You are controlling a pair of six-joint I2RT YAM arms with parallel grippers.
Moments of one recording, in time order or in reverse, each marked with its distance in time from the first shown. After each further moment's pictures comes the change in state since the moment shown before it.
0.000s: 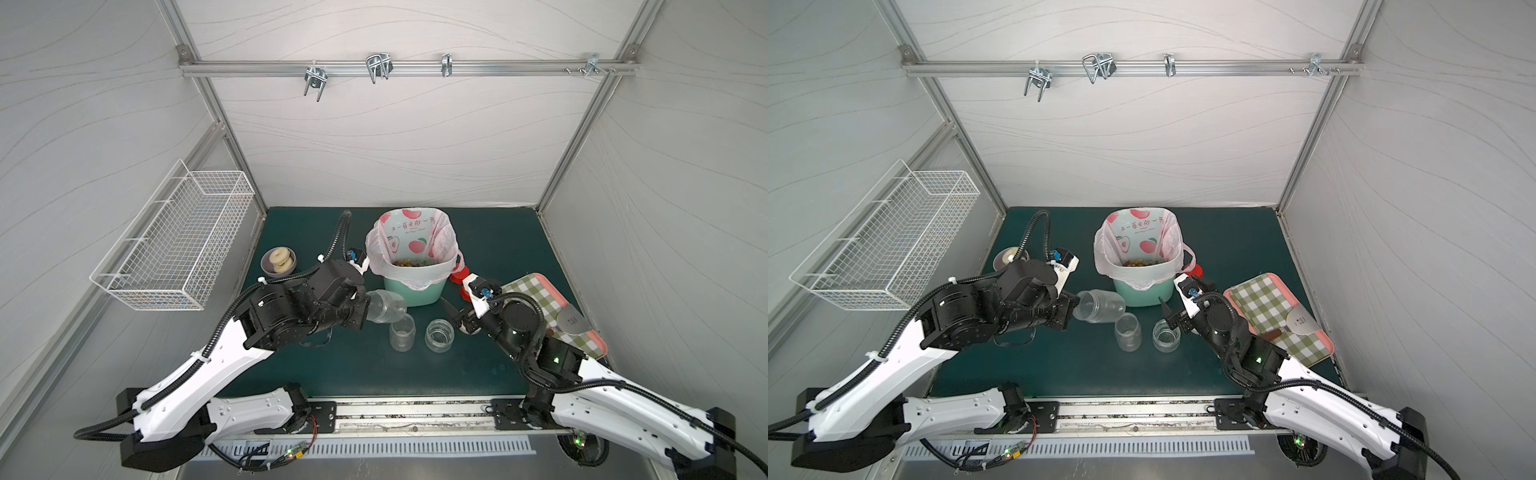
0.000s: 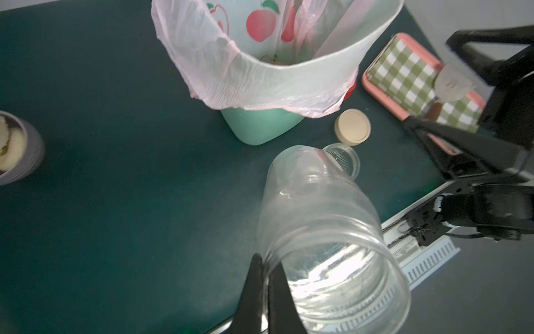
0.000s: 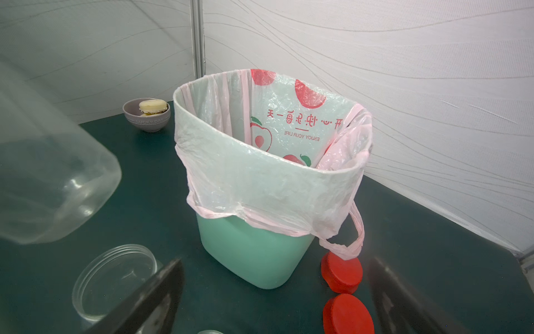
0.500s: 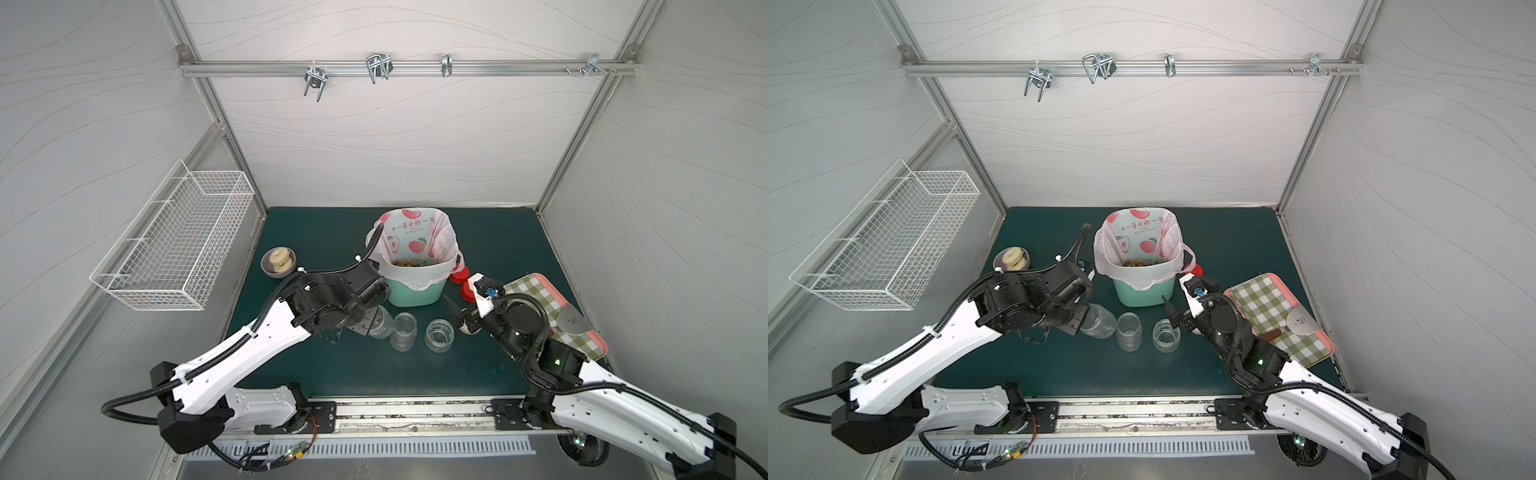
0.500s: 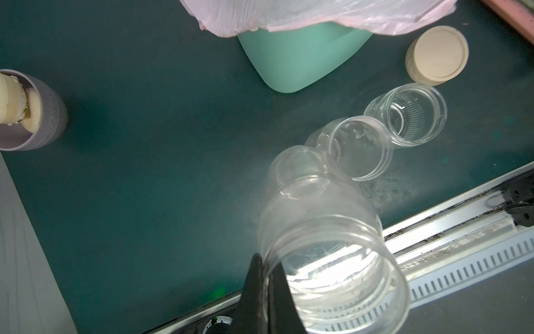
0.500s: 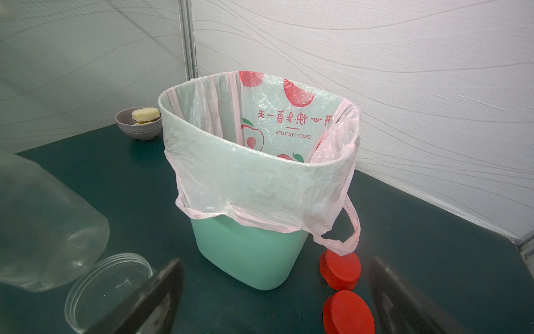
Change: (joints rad) left arm 0.028 0.157 -0.043 -0.080 -0.014 0.034; right arm -0.025 -0.028 -0.028 0.022 0.001 0.018
